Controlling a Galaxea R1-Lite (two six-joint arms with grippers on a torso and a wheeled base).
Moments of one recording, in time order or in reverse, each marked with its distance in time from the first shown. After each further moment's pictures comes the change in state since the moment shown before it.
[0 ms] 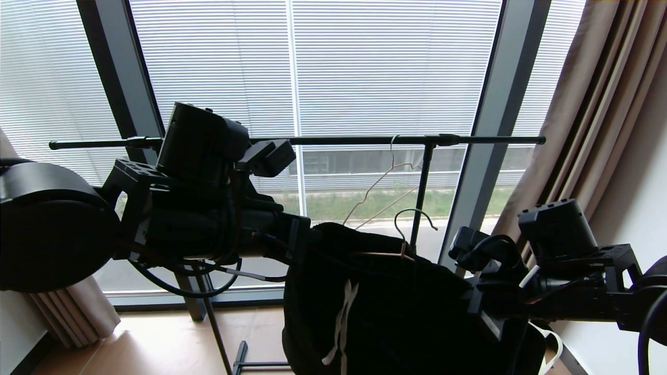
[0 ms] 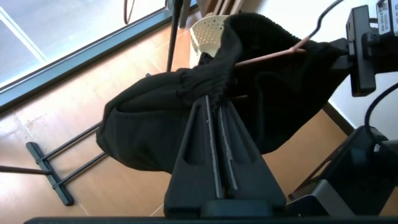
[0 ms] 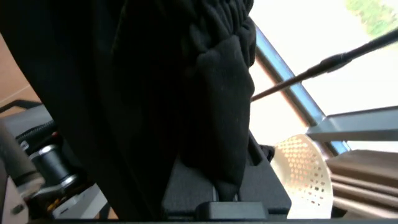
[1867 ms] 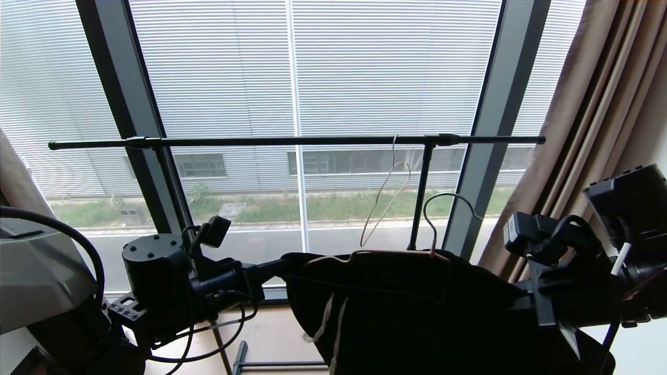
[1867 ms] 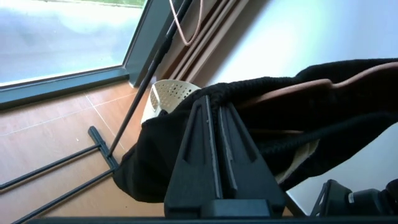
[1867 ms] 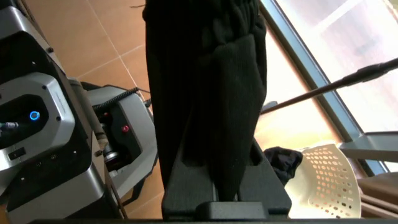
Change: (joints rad) left arm 0.289 0.328 0.781 -1.487 -0.326 -0.309; right arm -0.043 -0.212 -0.160 0.484 0.182 -0.063
